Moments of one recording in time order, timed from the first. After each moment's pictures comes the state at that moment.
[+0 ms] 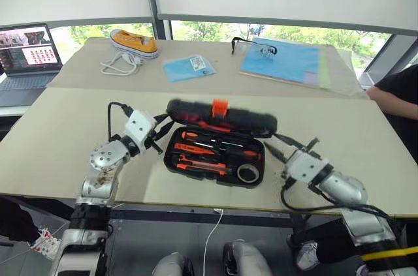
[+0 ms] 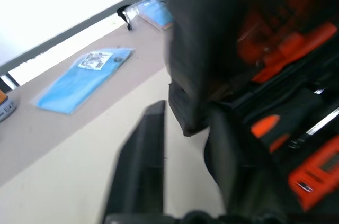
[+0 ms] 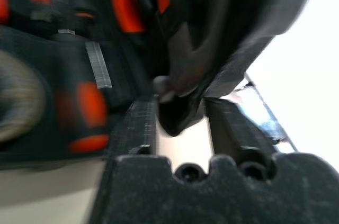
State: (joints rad) left arm -0.35 0.53 0.08 0.05 -0.14 0.06 -0.73; right arm -0.04 -0.65 0.01 -0.16 -0.04 -0.33 0.54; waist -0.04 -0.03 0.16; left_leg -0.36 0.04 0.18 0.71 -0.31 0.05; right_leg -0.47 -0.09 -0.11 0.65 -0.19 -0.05
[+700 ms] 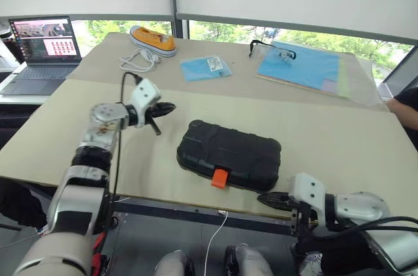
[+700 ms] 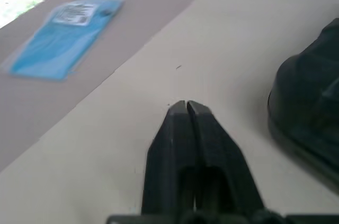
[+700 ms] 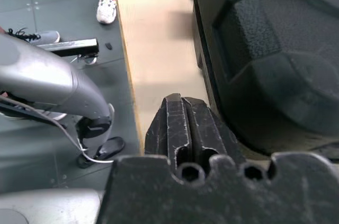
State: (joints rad) left arm -1.02 0.48 -0.11 0.98 0.01 -0.16 -0.95; right arm 0.07 -0.88 0.10 -0.47 0.31 0.29 0.91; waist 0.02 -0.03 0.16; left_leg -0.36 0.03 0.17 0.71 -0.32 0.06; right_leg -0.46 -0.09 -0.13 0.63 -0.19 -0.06
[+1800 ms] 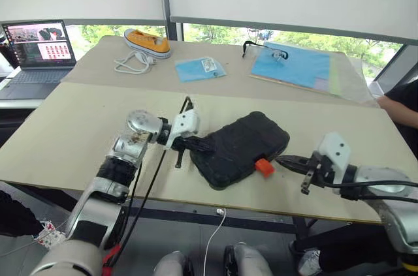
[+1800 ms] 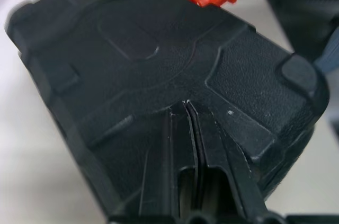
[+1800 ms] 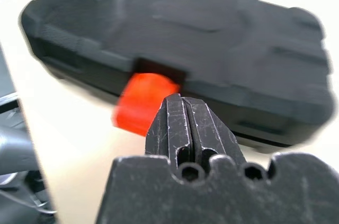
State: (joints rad) left arm -0.85 0.43 -0.27 0.48 -0.04 -0.03 -1.42; right arm -0.06 -0.79 -0.09 -0.45 0.43 0.54 0.80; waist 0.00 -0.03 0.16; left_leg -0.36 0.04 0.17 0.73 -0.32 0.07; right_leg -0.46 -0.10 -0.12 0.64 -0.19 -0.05
